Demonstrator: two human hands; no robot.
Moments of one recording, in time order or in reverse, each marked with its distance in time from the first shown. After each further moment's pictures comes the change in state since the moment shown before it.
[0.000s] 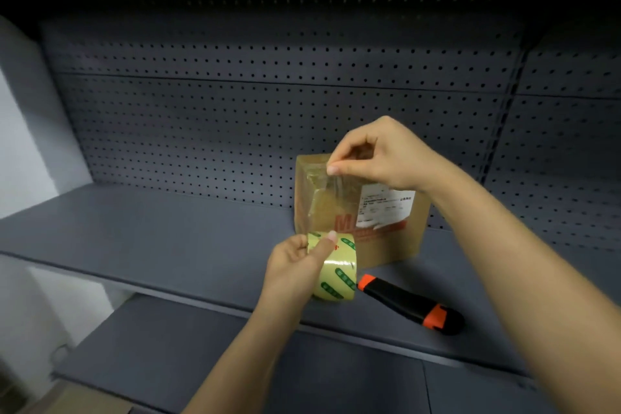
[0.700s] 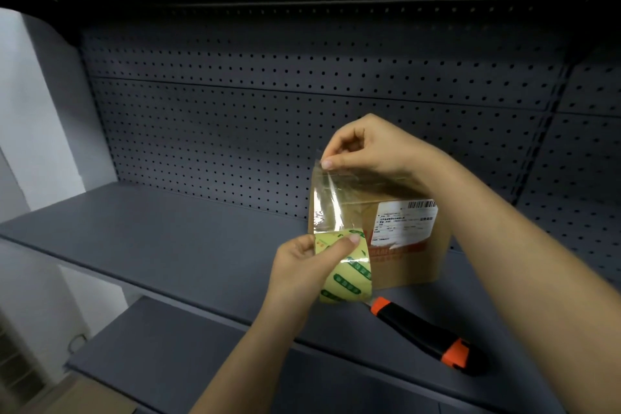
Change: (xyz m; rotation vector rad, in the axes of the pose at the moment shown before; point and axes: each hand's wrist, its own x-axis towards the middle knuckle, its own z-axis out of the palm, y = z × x) left_hand 0.006 0.016 0.001 -0.092 -0.038 0.063; right_hand 0.060 0.024 0.003 0.118 -0.183 0.005
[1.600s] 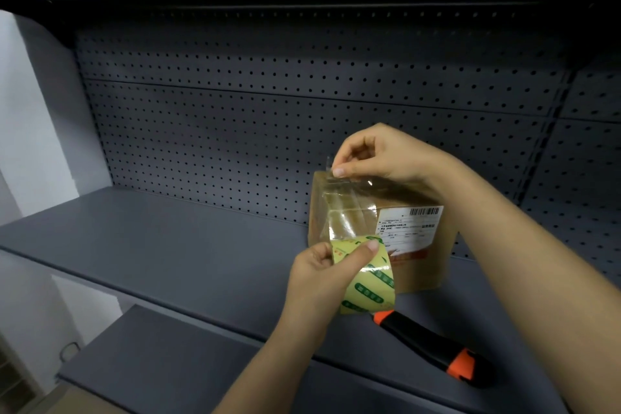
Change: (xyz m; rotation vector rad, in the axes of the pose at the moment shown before) left_hand 0.001 0.000 0.014 -0.078 -0.053 -0.006; right_hand 0.000 0.014 -0.009 -0.013 -0.038 0.008
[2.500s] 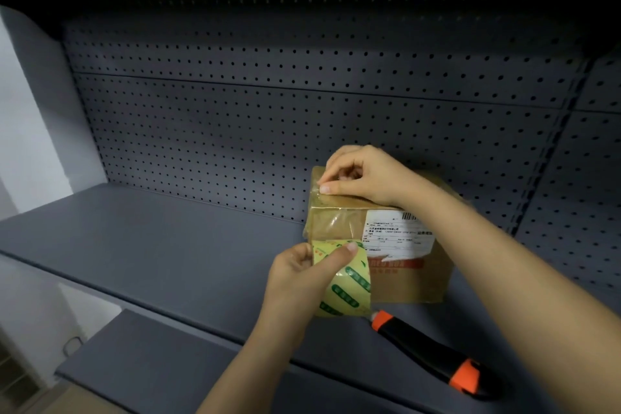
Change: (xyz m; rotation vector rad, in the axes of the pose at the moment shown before) left_hand 0.015 -0.005 -0.014 0.066 0.043 0.013; right_hand 0.011 0.047 0.033 -0.065 0.089 -0.010
